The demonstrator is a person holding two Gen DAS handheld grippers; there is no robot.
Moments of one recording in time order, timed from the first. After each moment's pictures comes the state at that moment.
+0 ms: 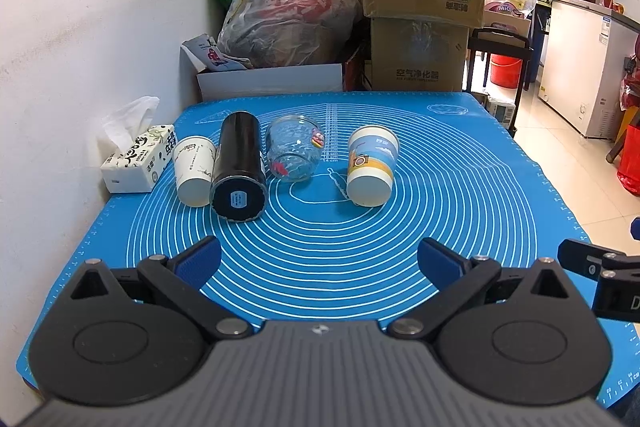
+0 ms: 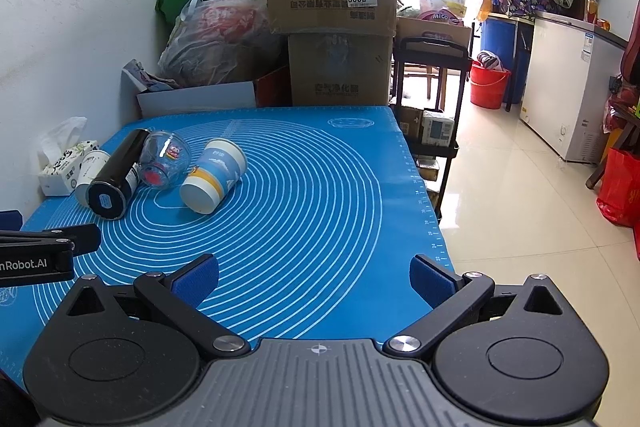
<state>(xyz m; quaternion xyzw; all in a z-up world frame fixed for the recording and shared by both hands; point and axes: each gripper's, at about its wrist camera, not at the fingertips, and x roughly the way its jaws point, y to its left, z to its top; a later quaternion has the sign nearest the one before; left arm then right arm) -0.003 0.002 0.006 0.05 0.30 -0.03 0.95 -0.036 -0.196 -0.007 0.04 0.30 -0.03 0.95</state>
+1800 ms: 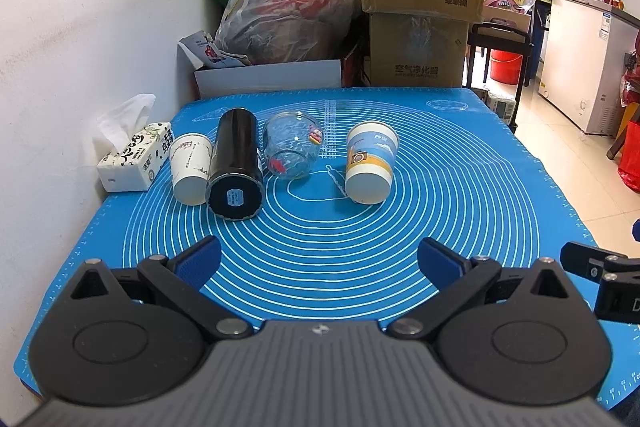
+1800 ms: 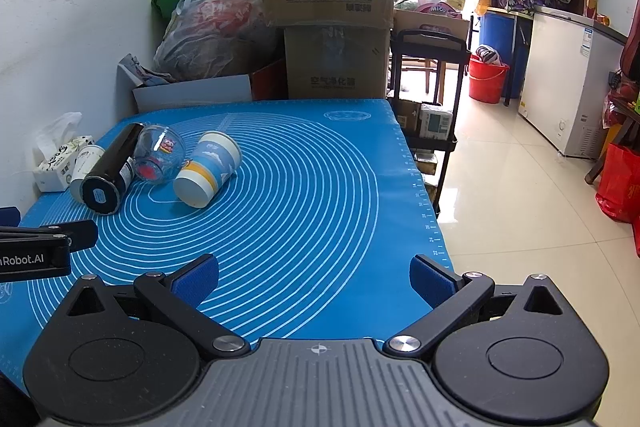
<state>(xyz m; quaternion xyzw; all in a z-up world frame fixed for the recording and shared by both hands) 0.002 -0.002 -0.001 0.05 0.30 -0.03 0.95 -0.031 -0.202 -0.019 0.05 0.31 -0.03 0.95</state>
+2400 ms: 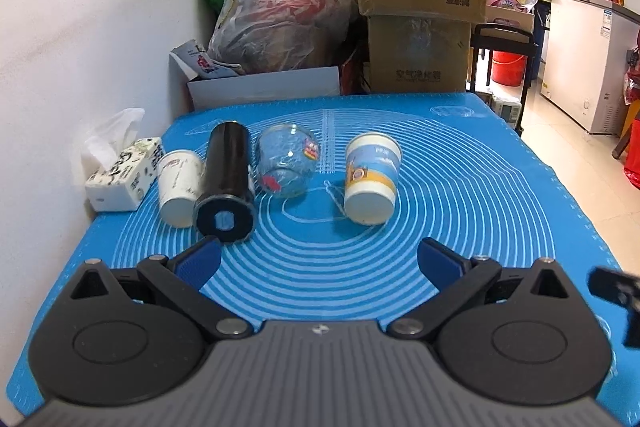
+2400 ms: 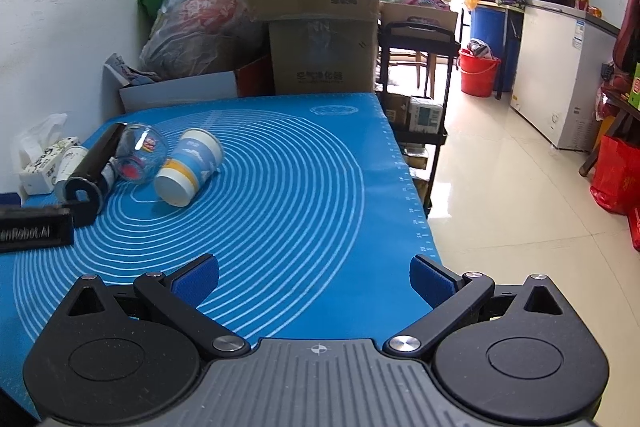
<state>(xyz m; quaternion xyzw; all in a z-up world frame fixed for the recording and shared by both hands) 0.037 -0.014 -0.009 0.06 0.29 -0.03 0.95 -0.023 -0.219 -0.030 0.05 0.32 -0.05 0.95</state>
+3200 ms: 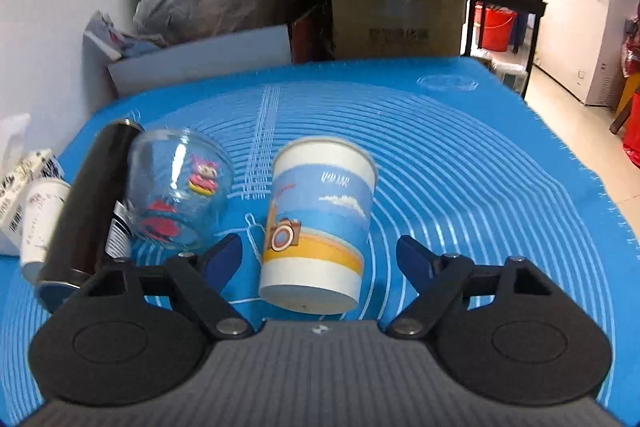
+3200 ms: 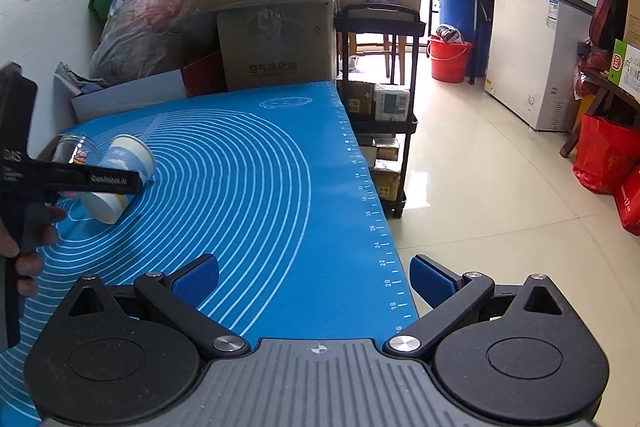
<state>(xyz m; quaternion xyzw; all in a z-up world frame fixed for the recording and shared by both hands) 0.188 -0.068 -0.076 0.08 0.35 -0.06 0.93 0.024 -0.261 -0.061 0.07 0.32 -0.09 0.94</state>
